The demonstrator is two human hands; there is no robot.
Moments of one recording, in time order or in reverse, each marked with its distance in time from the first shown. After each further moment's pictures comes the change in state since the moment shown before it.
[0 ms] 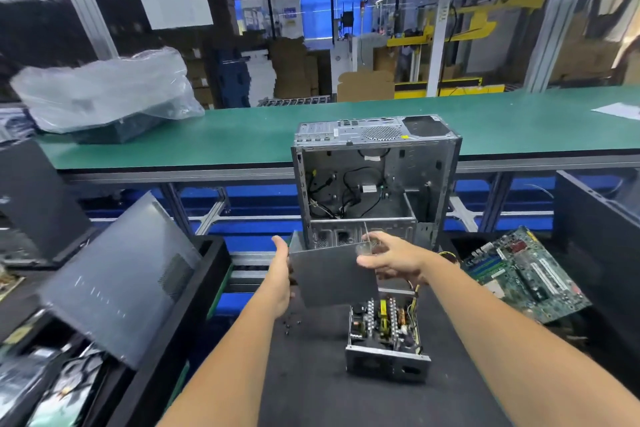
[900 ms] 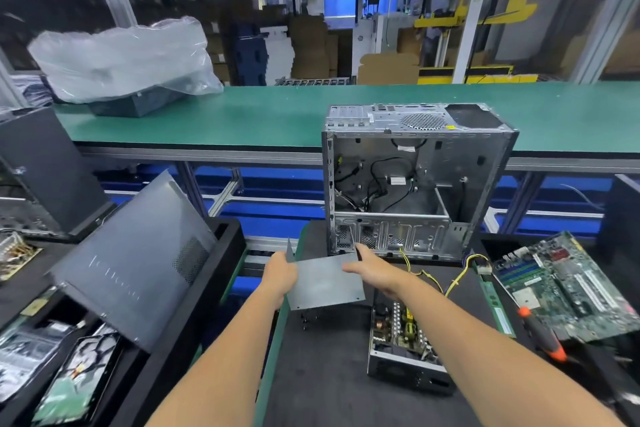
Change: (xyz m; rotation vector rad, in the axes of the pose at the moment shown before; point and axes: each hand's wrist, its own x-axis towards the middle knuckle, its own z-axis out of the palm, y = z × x) left_hand 0.049 -0.011 -0.051 0.546 0.220 0.085; right_hand 0.074 0.010 0.084 -0.180 0.034 0.039
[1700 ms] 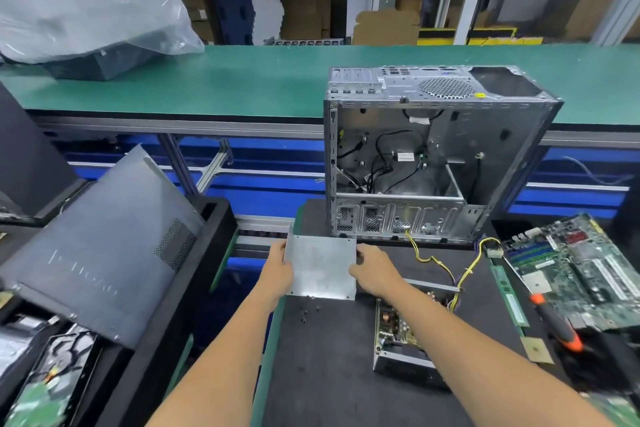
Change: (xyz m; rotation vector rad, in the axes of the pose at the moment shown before) left_hand 0.045 -0.048 0.014 -0.209 -0.159 0.038; right_hand 0.037 0.029 0.021 -0.202 0.215 0.017
